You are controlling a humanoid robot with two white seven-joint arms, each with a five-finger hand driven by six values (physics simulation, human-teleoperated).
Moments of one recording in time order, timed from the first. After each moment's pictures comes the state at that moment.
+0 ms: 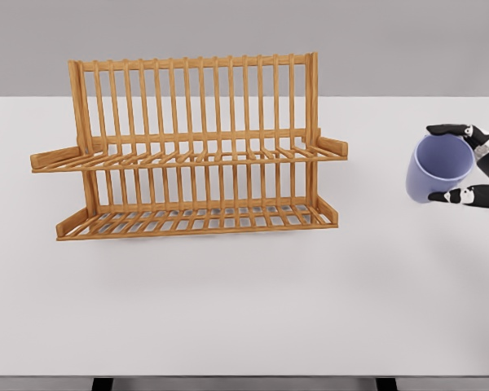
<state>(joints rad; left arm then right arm) 0.02 0.00 0.02 -0.04 -2.27 0.06 -0.34 -0.06 -0.77 0.03 -1.47 -0.60 -0.46 0.61</state>
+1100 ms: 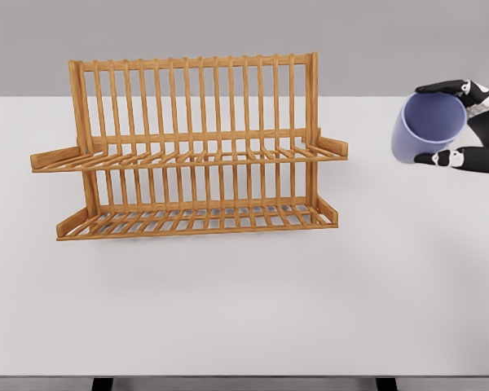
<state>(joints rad) 0.02 0.00 0.02 -0.04 -2.27 0.06 -0.34 -0.20 -0.69 0.05 -1.50 -0.60 -0.49 0.61</state>
